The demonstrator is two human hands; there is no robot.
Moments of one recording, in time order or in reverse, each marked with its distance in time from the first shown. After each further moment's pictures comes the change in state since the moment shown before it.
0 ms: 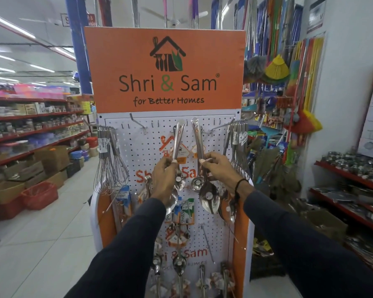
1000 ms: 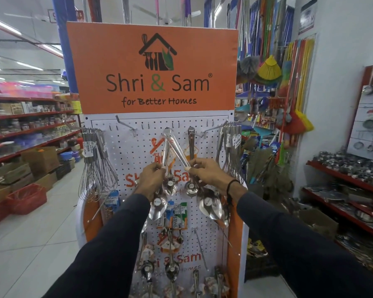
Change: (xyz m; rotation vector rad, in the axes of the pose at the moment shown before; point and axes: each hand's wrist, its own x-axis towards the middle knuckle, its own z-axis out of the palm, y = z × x) left_hand 0.052 -0.020 -0.008 0.291 -0.106 -0.137; right_hand 0.018 0.003 -0.002 -0.074 -0.185 0.018
